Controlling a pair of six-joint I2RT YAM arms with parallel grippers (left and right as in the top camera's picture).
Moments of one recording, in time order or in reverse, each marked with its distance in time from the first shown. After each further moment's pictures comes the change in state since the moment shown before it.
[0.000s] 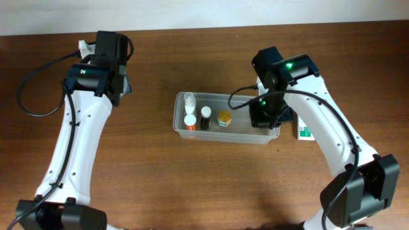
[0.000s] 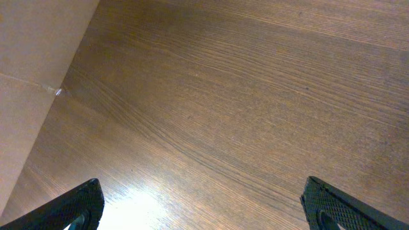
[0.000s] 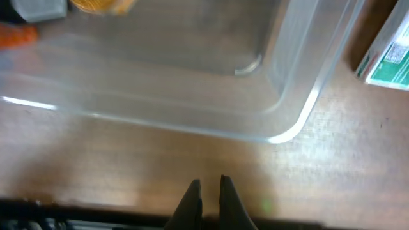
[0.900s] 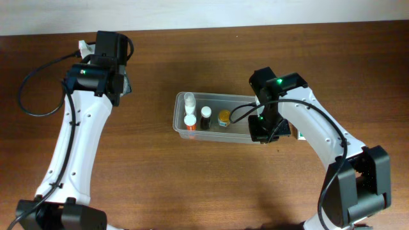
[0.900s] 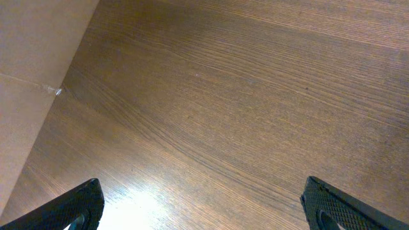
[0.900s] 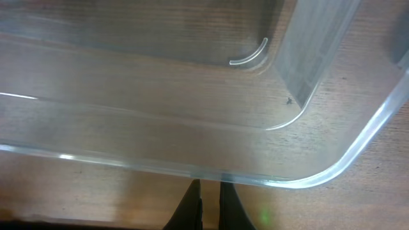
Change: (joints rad) left arm 0.000 0.000 0.000 0.000 0.000 0.000; right arm 0.000 0.000 -0.238 0.163 0.009 -0.007
